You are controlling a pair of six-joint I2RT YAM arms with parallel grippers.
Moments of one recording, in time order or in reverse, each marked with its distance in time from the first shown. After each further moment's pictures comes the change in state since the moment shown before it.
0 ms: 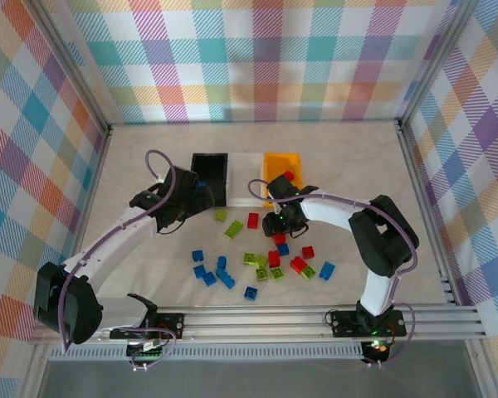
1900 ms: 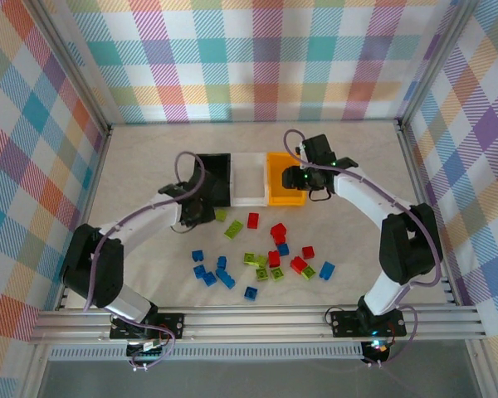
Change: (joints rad) left arm -0.042 0.251 0.090 -0.026 -0.011 0.079; right arm -0.253 -0.134 0.158 0.035 -0.031 -0.013
